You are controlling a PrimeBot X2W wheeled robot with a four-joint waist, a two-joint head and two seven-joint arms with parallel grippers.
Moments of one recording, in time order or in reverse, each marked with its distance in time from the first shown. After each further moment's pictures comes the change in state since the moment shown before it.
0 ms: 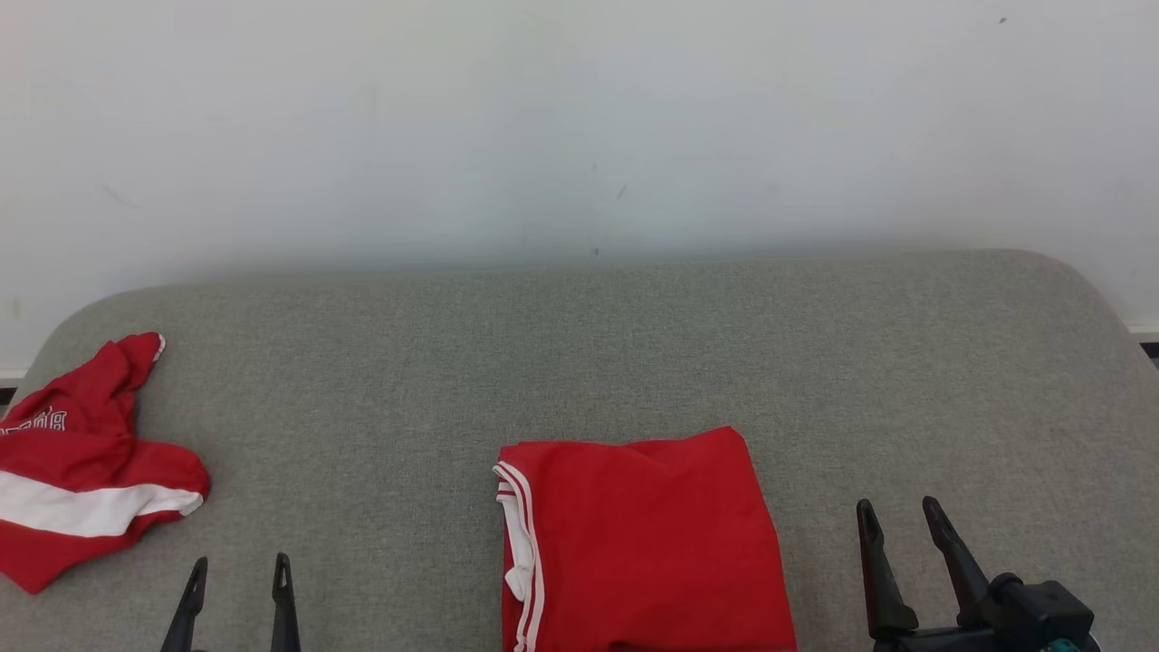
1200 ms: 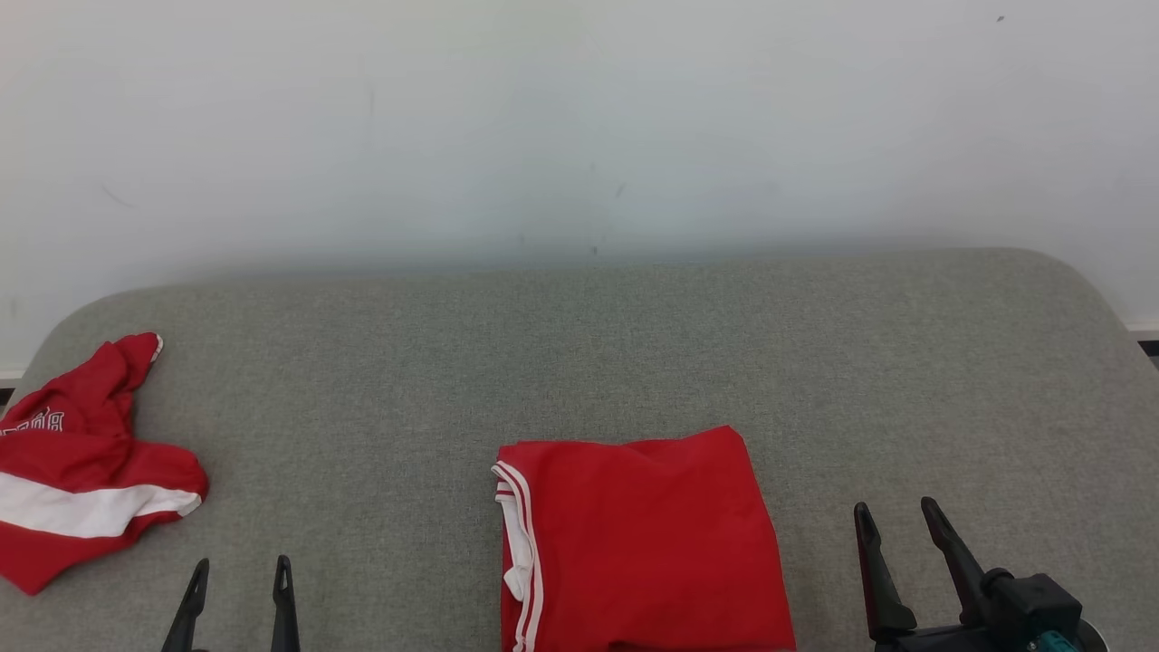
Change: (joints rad) left arm -0.003 0.022 -0.022 0.016 -0.017 0.014 0.001; right arm 0.000 0.001 -0.013 -0.004 -0.075 0.000 0.044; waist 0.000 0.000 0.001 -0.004
